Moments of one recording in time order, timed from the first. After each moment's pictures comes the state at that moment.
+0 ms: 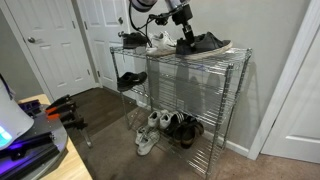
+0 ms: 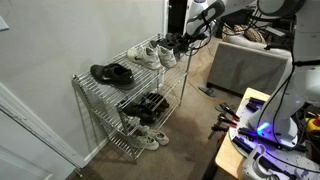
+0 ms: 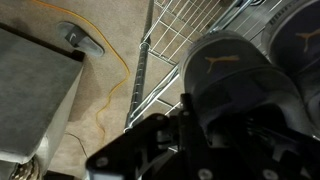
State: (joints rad) arm 0.28 0.46 -0.65 -1.92 0.06 2.63 0.61
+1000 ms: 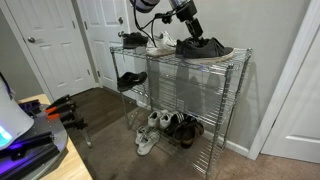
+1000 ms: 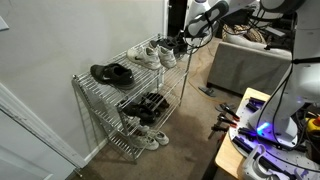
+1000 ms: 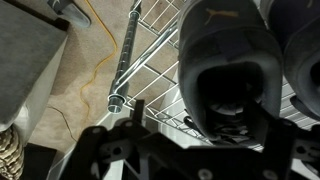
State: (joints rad) arm 0.11 0.43 -0.49 -1.90 -0.14 2.73 0.66
